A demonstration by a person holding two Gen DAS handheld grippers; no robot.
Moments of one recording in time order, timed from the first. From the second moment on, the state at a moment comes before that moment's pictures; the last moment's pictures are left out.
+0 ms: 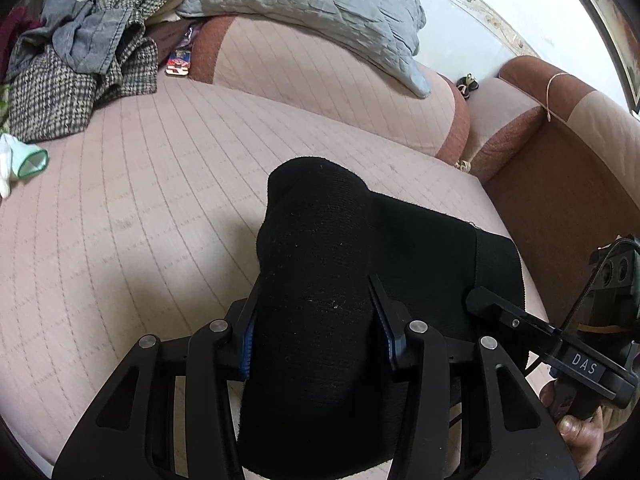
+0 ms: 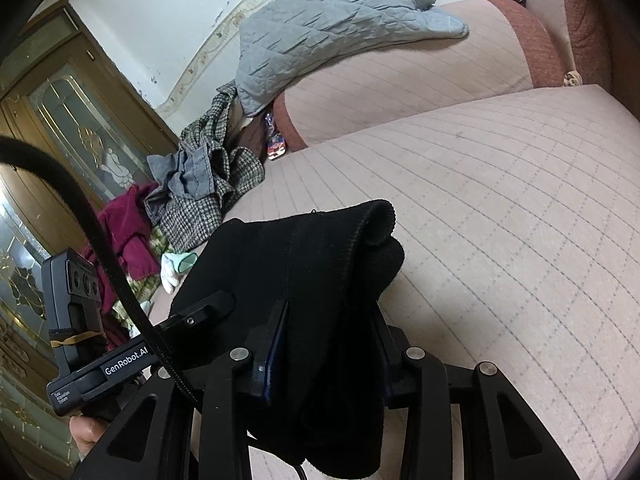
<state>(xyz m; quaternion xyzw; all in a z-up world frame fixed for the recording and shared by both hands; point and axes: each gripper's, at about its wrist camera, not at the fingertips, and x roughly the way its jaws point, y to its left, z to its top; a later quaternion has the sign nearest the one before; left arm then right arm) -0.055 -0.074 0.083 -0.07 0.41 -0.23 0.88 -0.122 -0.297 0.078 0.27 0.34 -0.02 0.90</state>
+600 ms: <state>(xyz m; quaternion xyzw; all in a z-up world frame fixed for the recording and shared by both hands) 0.015 -0.073 0.087 -0.05 0.41 -0.21 0.89 -0.051 -0.304 0.076 0.28 0.34 0.00 0.90</state>
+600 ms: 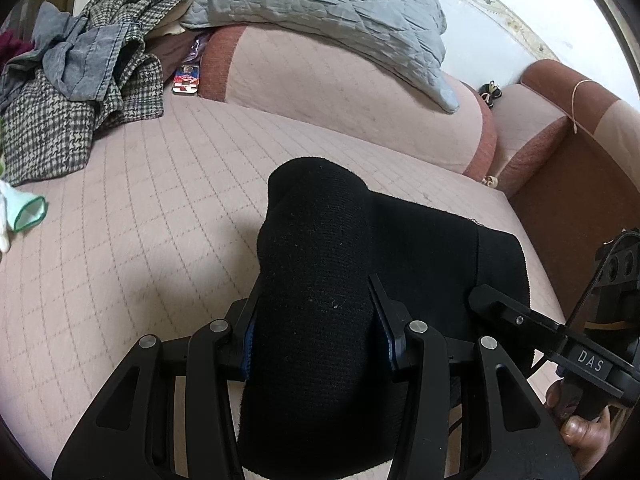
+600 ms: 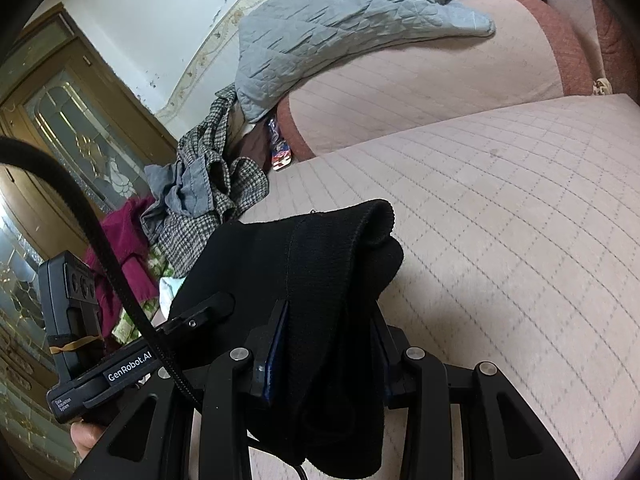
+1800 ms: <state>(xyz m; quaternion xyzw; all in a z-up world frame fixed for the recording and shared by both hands) 0.027 -0.063 0.053 -0.05 0.44 -0.17 0.88 -0.031 -0.291 0.073 0.19 0.37 -0.02 0.91</state>
